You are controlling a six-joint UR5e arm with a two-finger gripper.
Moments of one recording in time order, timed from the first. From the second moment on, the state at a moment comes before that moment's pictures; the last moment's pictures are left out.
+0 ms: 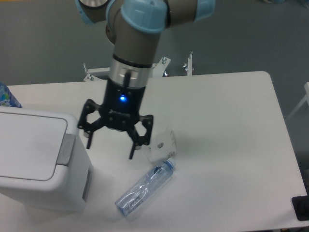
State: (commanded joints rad) arm 2.27 -1.81 -1.46 -0.93 1.12 0.30
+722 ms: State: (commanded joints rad) arm 2.22 -1.83 -1.50 -0.93 1.13 0.29
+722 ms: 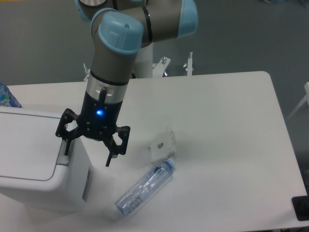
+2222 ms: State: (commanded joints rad) arm 2.42 -1.95 -1.45 -0.89 1.41 0.56
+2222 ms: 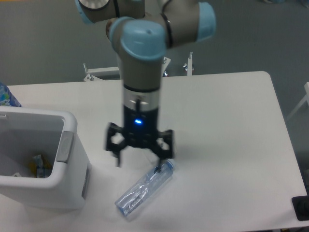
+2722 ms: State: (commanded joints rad) arm 2.52 -2.02 -1.50 -0.90 1.52 0.98
